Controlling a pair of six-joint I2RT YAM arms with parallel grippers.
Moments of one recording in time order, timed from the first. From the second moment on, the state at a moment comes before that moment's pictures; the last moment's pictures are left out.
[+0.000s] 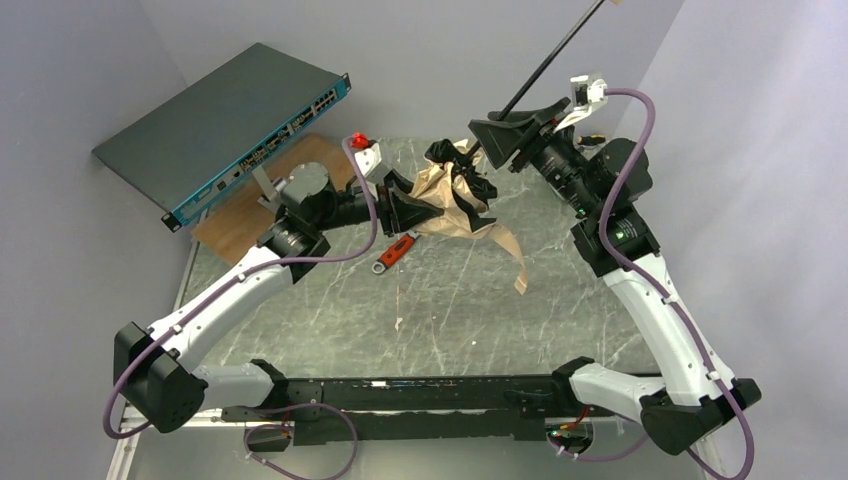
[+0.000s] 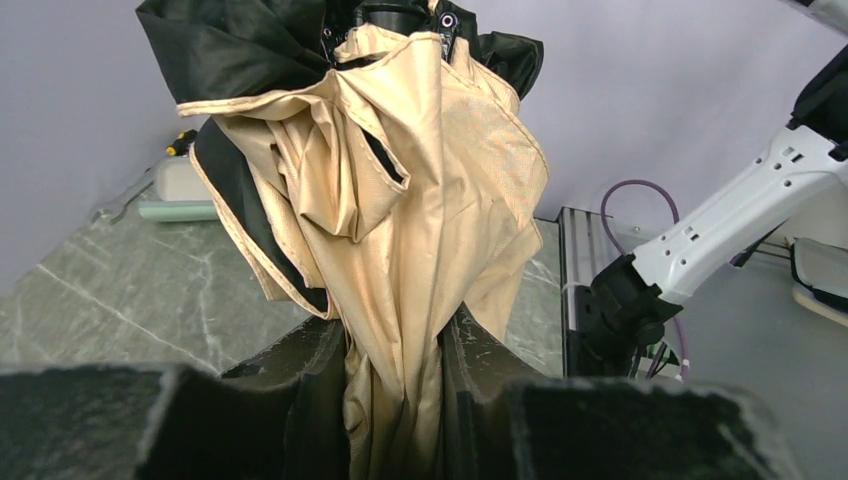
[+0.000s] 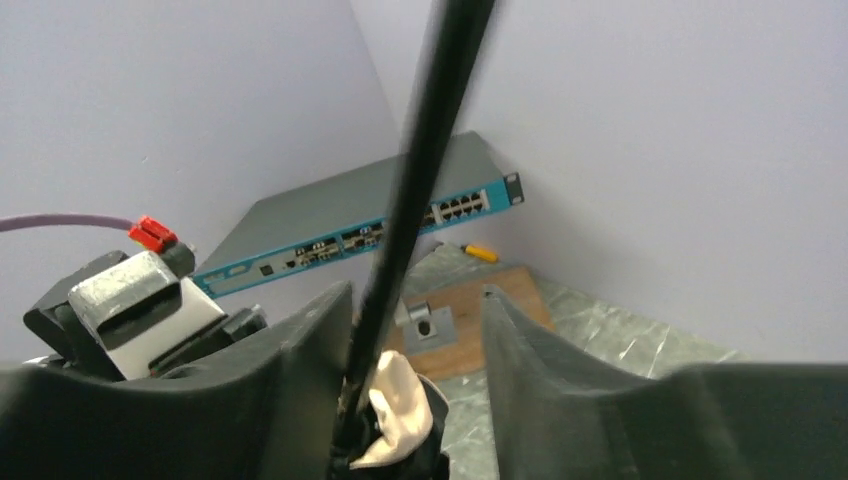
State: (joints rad) left arm -0.62 1.24 1.11 0.29 0.72 -0.21; right arm 0.44 1.10 1.36 0.02 -0.27 0.37
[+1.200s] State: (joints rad) left arm -0.29 1.22 1.63 -0.70 0.58 0.35; right arm 0.43 1.19 1.25 -0.11 -0.33 0.02
